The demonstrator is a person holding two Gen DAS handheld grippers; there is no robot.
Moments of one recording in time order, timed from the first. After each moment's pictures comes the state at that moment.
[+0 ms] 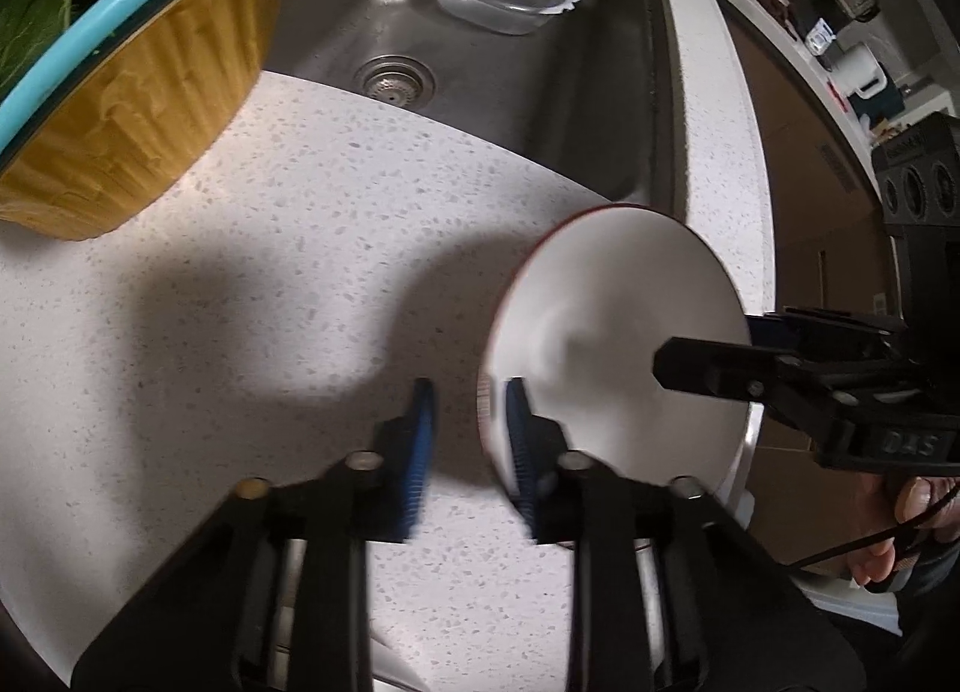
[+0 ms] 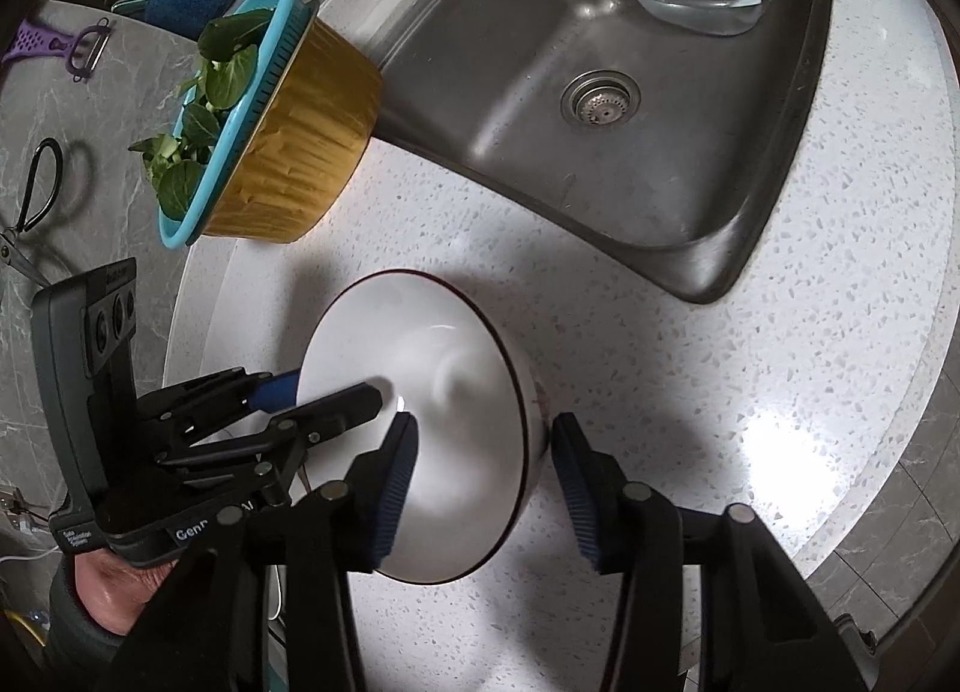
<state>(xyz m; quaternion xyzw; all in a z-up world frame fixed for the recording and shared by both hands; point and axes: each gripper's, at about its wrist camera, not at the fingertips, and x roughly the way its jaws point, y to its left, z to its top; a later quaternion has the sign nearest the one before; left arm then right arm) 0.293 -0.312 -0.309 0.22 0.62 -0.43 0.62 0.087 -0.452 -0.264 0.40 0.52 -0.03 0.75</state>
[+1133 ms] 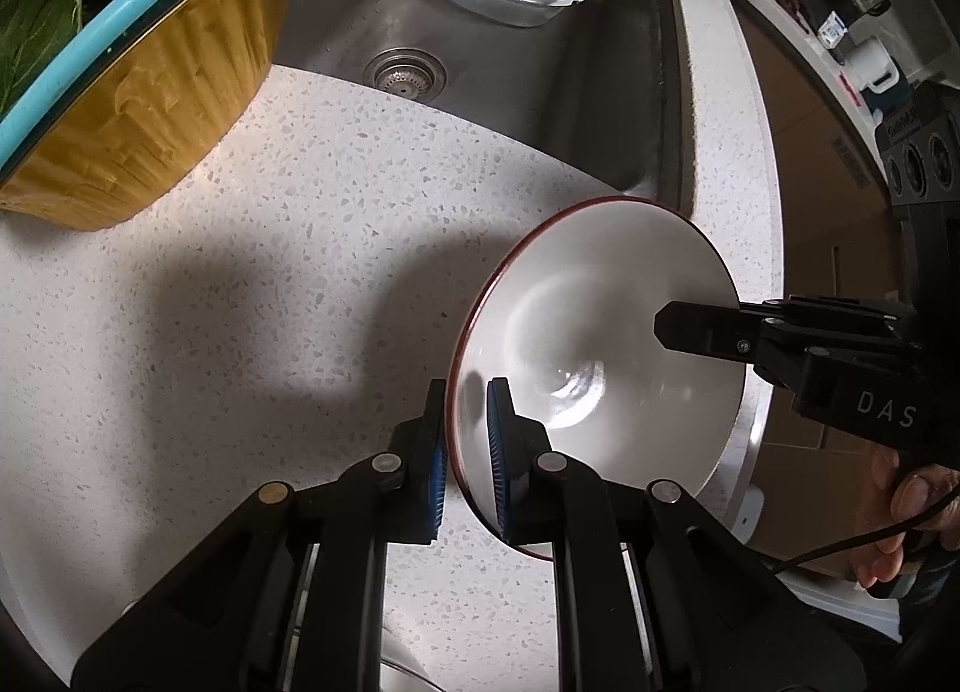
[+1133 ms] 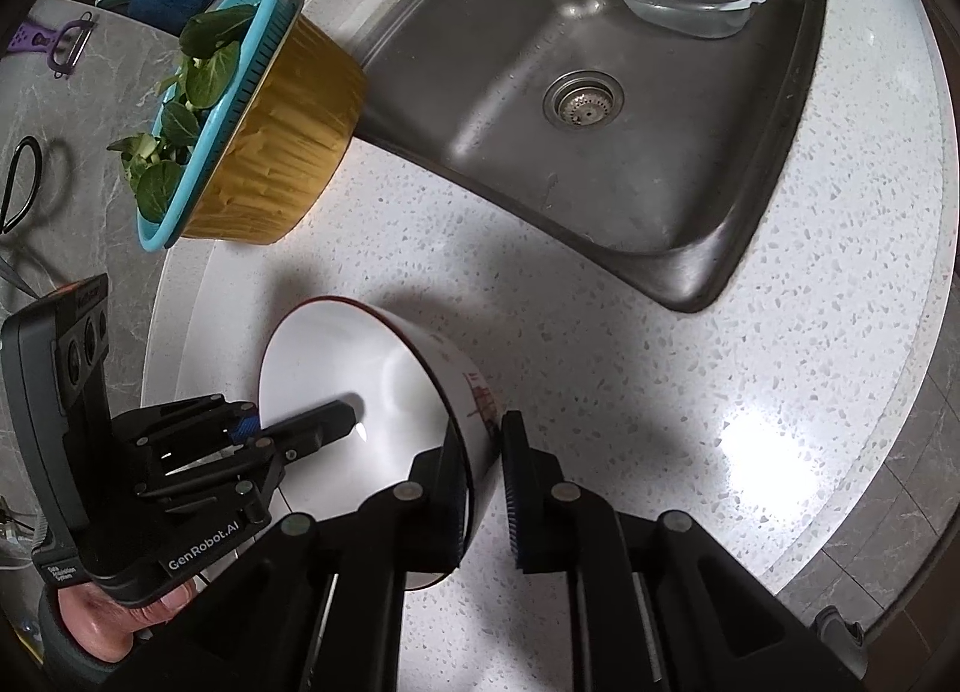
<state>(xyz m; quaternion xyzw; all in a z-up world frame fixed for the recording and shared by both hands) 0.291 -0.303 -0.298 0.23 0.62 -0.41 0.63 0.096 -0.452 -0.262 0.39 0.53 -0.05 0.75</state>
